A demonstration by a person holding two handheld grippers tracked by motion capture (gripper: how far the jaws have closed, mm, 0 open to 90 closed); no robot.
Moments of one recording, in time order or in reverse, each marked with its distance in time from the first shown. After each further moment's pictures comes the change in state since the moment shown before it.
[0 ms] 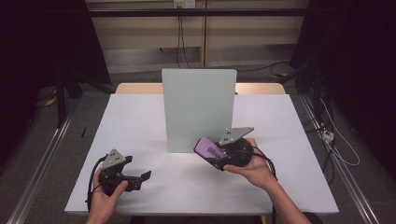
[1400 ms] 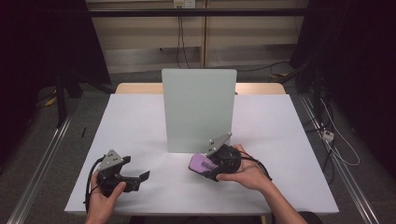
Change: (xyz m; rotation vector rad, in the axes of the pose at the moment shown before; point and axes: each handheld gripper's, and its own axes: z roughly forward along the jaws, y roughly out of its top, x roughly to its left) left arm 0.002 -0.001 -0.005 -0.017 0.006 -0.011; right arm 0.014 -0.001 0.034 0.216 0.131 -0.074
